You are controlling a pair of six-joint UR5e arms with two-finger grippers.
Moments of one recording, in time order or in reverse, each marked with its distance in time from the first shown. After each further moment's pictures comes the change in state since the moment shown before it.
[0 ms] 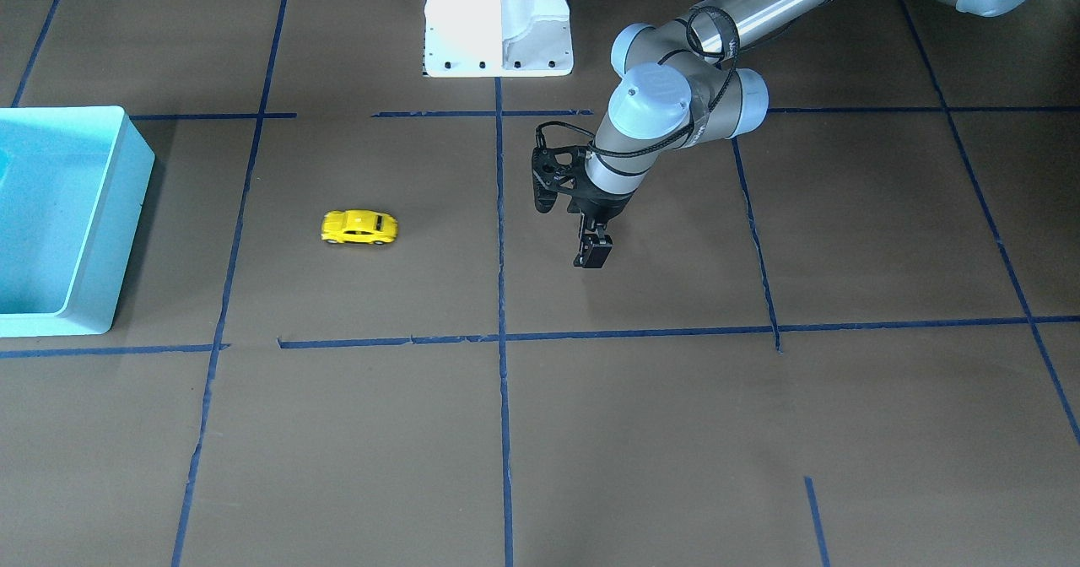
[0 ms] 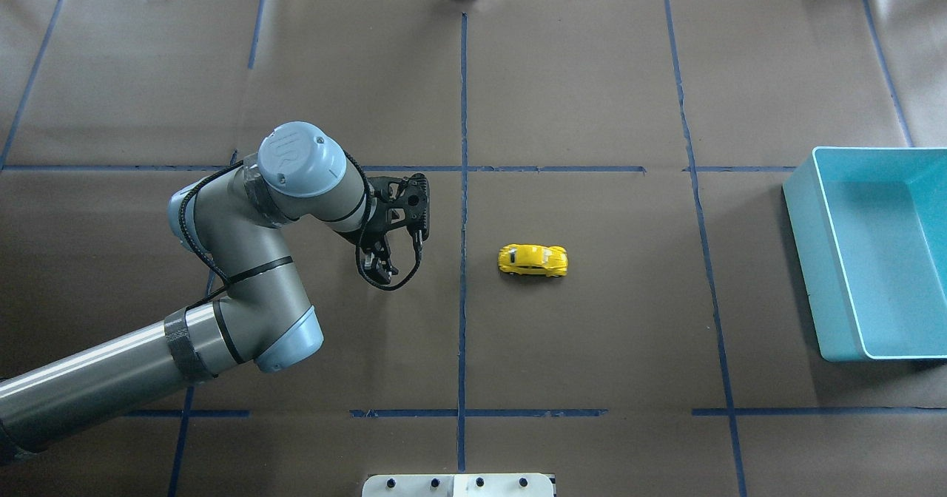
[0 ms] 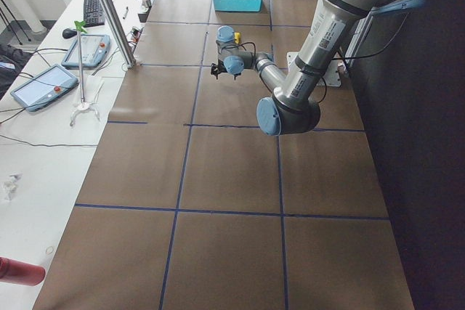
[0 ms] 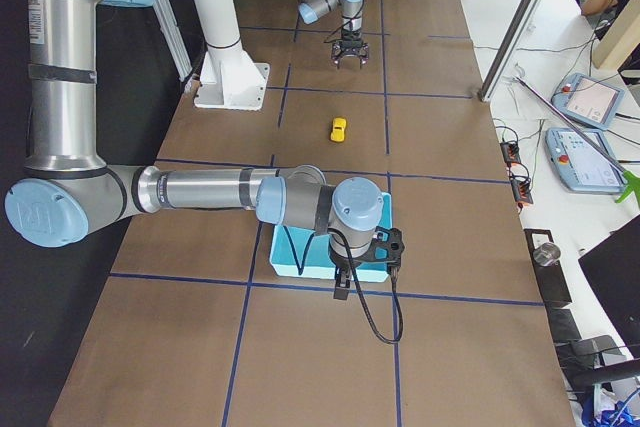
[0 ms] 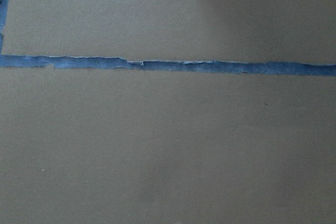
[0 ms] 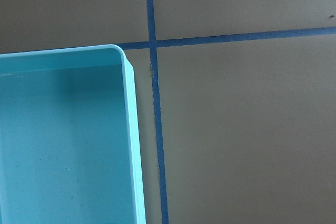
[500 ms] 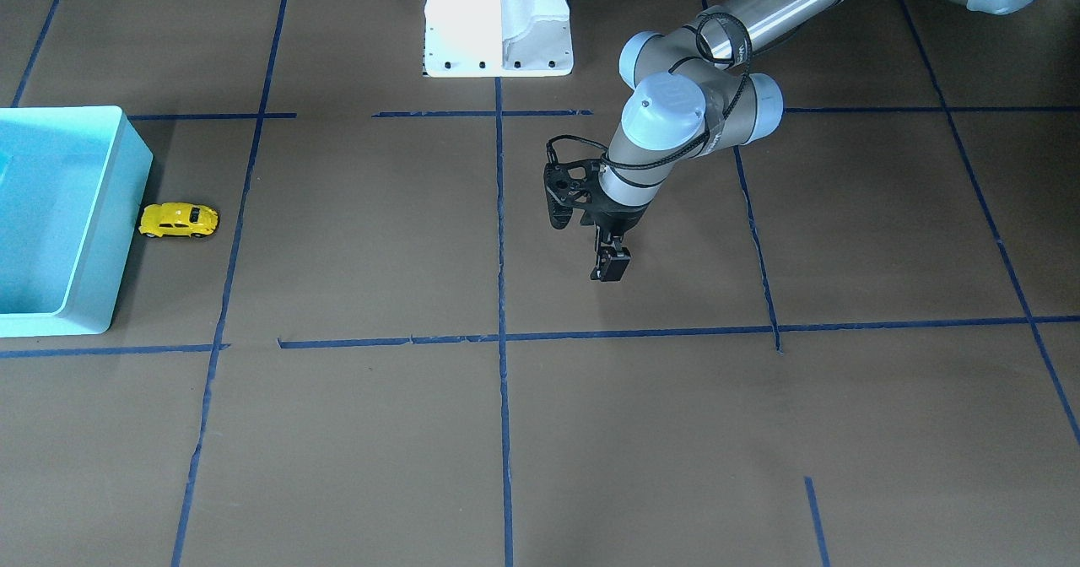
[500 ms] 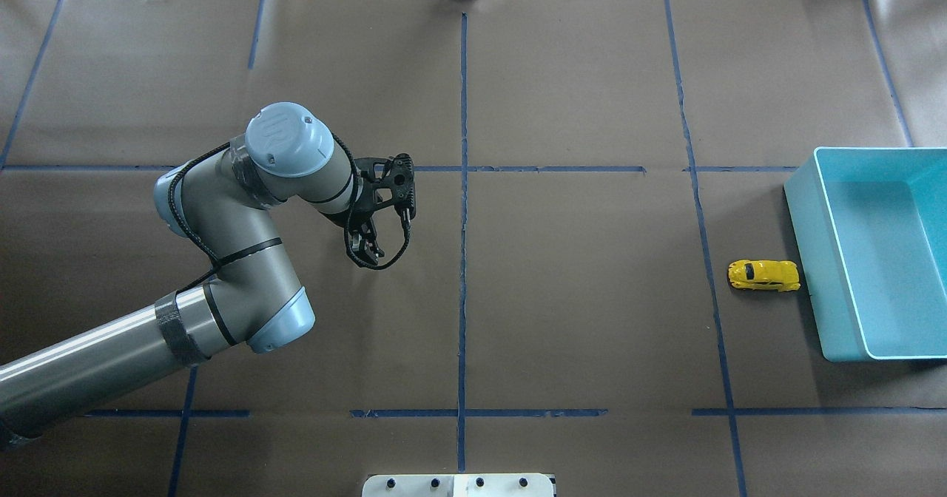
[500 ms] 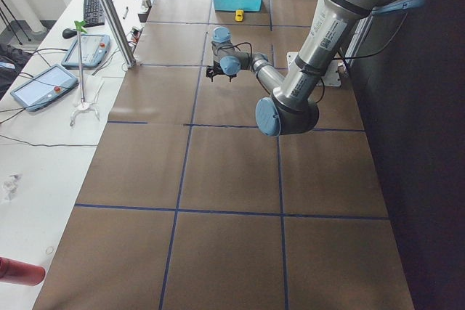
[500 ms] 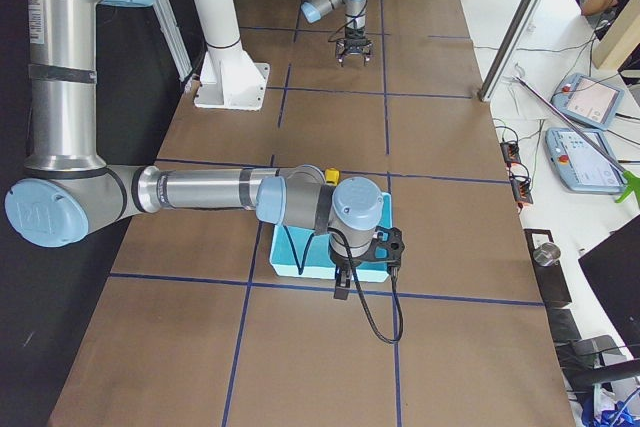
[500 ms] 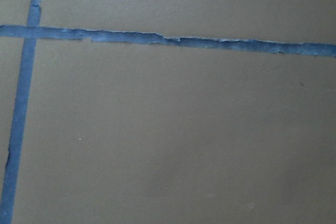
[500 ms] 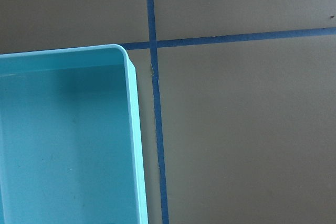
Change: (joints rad) left arm -0.031 0.001 0.009 0.030 0.002 -0.010; right arm 0.000 0.000 0.001 0.000 0.000 0.000
